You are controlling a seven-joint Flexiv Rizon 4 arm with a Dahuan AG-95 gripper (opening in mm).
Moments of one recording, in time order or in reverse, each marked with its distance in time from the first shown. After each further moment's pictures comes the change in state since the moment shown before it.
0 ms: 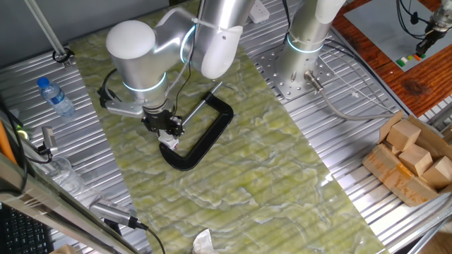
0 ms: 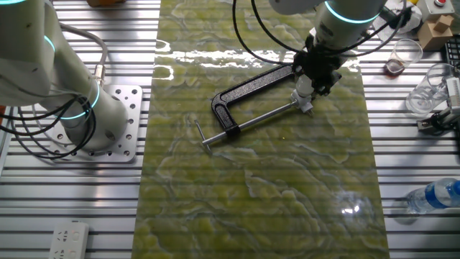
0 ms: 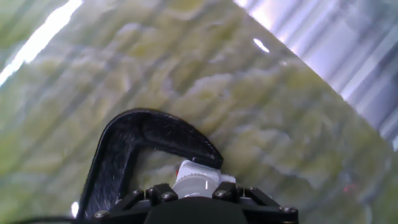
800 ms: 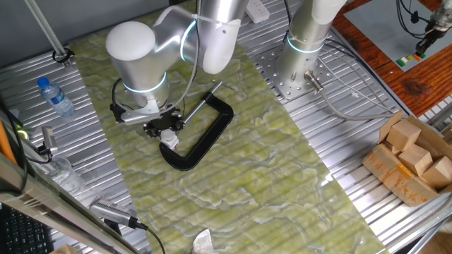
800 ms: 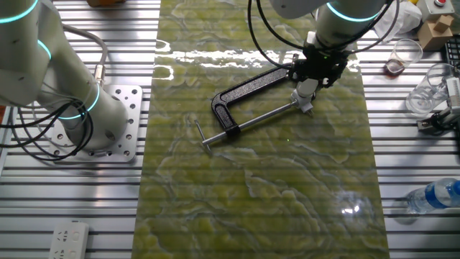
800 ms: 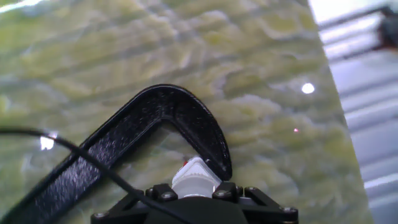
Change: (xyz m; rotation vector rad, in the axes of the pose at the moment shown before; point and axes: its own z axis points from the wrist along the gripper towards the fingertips) arm 0.000 0.002 0.000 -0.005 0.009 -0.448
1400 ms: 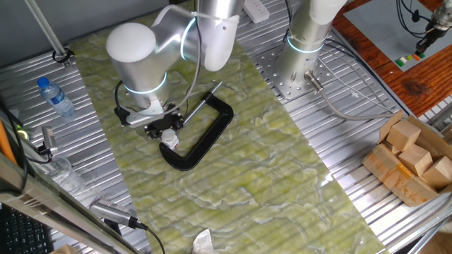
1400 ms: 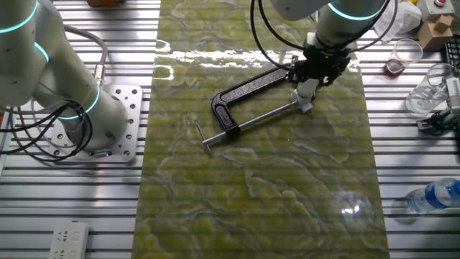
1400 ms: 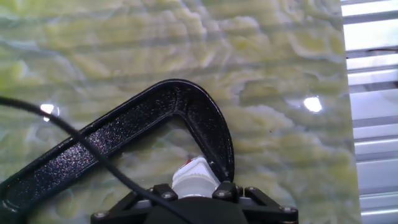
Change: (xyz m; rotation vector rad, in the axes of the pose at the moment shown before) arm -0.001 0.000 0.000 0.004 0.017 -0.073
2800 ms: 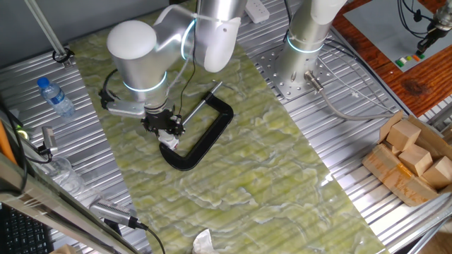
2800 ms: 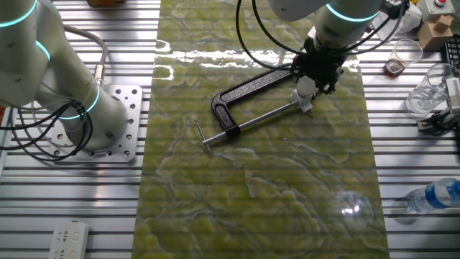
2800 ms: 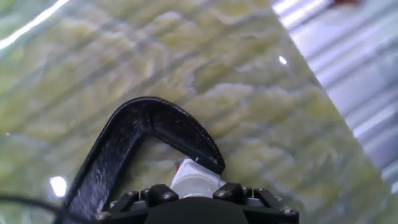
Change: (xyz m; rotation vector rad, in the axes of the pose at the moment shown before) arm 0.002 -0.003 -0.001 0.002 -0.026 0.660
